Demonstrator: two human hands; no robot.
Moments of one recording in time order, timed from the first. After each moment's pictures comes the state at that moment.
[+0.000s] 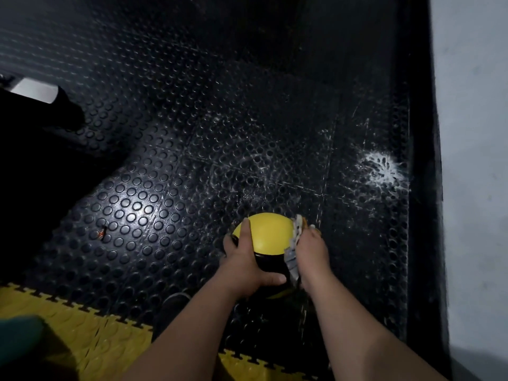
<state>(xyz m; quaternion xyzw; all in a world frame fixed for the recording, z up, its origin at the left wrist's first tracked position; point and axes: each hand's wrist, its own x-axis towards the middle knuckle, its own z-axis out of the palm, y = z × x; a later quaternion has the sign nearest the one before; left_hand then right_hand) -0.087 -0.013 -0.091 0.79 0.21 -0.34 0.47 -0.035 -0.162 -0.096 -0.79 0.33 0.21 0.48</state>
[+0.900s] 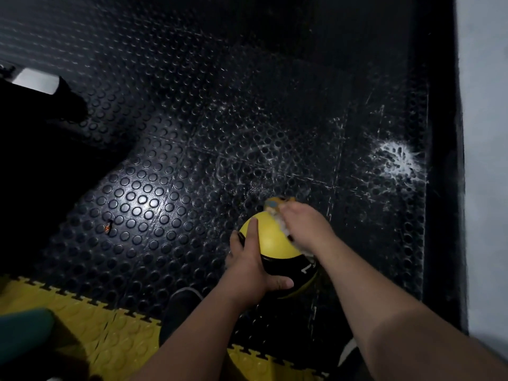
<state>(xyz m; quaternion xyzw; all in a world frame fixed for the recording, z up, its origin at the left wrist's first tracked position) -0.101 -0.014 -0.096 0.80 0.21 -0.32 0.46 0.015 -0.145 -0.090 -0.91 0.00 0.34 0.22</state>
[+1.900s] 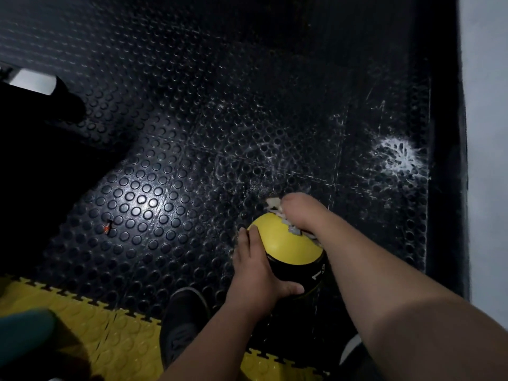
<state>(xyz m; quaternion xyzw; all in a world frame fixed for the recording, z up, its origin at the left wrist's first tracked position) -0.114 -0.039 -0.106 0.85 0.18 -0.22 0.45 0.047 -0.133 -0.071 -0.89 -0.06 0.43 0.14</state>
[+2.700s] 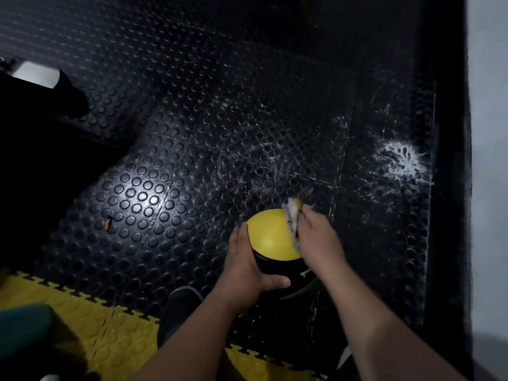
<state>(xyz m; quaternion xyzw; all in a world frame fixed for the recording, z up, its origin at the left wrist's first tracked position) -0.111 -0.009 -0.128 0.80 0.18 -0.23 0.52 -0.019 -0.165 -0.092 -0.89 0.10 0.26 0.35</state>
